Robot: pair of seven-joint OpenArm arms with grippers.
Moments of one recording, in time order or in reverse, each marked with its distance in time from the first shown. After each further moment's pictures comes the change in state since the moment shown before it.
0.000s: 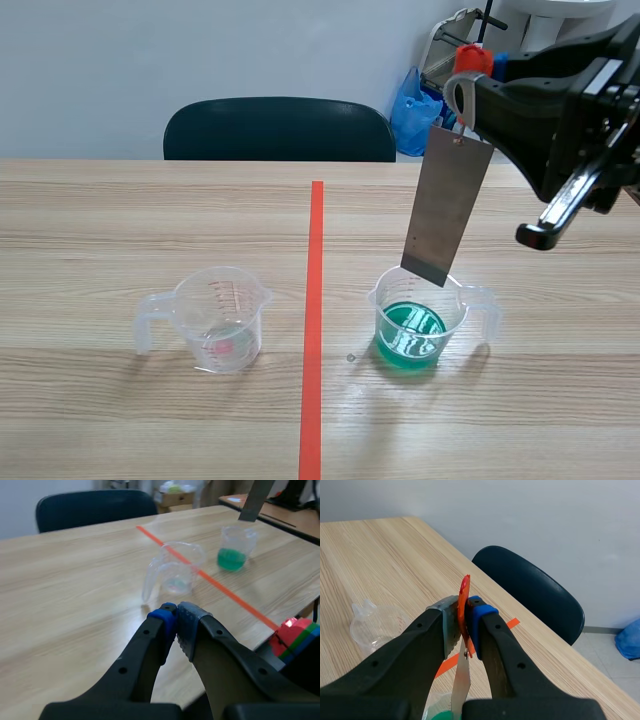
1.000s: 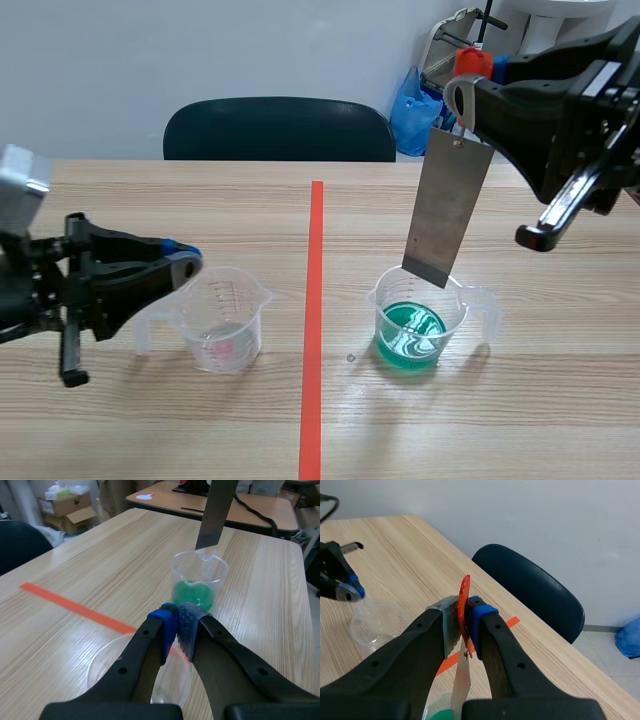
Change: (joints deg) left arm -69.3 4.9 53.7 8.0 -16.0 -0.4 50.6; right arm 0.0 0.0 0.0 0.0 0.0 0.0 -0.4
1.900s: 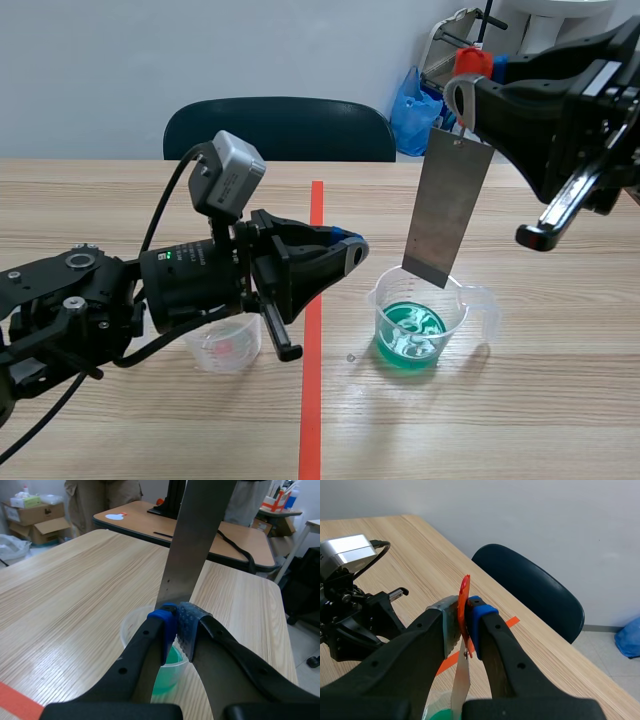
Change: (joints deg) left arm -7.3 19.6 8.4 0.0 -3.6 8.1 15.5; right arm 0.0 0.0 0.0 0.0 0.0 0.0 0.0
